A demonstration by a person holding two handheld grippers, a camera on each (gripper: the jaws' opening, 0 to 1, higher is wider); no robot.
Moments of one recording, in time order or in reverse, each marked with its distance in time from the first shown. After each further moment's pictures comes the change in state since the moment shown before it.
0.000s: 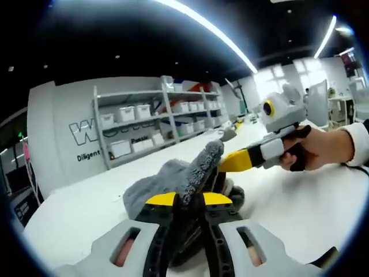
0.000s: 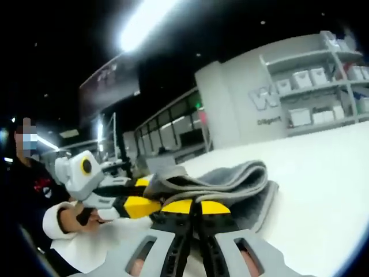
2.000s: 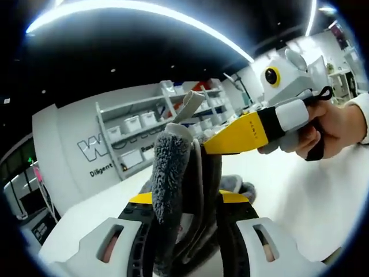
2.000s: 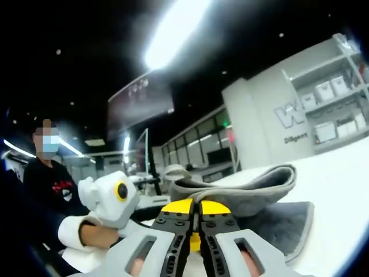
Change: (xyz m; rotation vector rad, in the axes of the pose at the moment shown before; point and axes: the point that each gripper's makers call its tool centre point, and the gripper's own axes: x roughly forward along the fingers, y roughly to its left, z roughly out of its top) left arm 0.009 0.006 0.001 0.119 0.001 0.080; right arm 0.007 0.067 0.026 -0.034 -0.137 0.214
